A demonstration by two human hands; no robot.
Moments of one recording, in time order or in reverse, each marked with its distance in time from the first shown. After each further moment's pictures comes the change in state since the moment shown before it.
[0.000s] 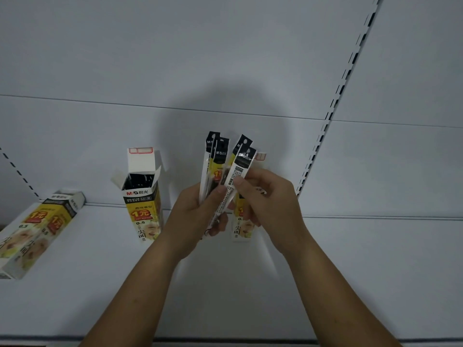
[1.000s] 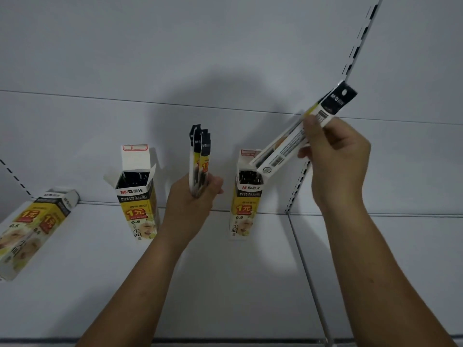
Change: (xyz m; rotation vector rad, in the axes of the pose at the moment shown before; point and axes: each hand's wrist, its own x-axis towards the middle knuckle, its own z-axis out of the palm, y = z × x) left_hand 0.022 -0.019 -0.002 0.216 0.257 0.052; right_hand 0.042 -0.037 -0.062 0.044 0.424 -0.289
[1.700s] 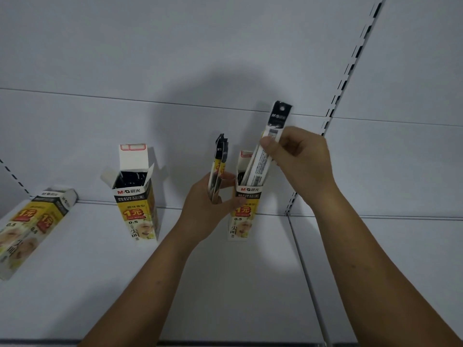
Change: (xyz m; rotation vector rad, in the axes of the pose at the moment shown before) left_hand 0.013 -0.021 0.023 0.005 -0.169 -0.037; right_hand 0.011 0.024 0.014 -0.323 -0.389 -0.078
